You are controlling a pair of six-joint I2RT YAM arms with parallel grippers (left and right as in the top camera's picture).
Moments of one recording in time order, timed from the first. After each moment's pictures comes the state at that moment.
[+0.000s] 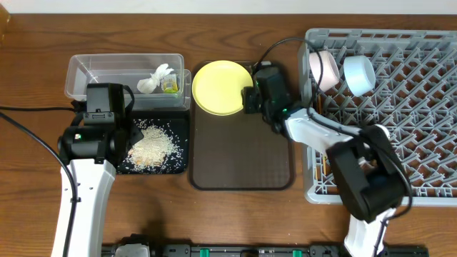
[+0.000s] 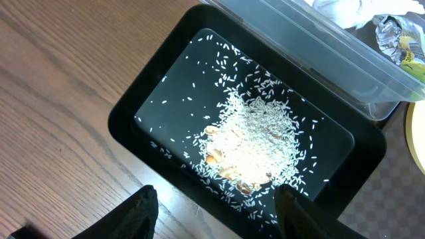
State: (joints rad) left arm 0.03 1.21 1.12 -1.07 -0.27 -0.57; right arm 0.51 2.01 1.15 0.09 -0.03 0.41
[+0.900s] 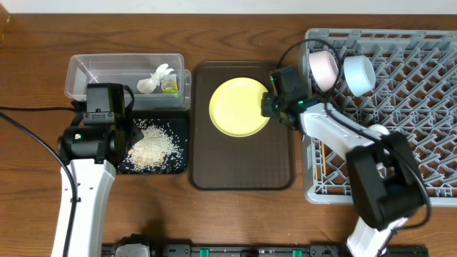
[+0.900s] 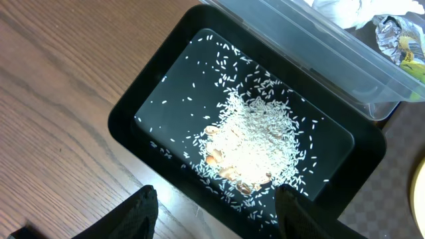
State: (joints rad) left arm 0.03 1.21 1.12 -1.07 -0.27 -0.57; right arm 0.42 1.90 1.17 -0.25 -0.01 0.45
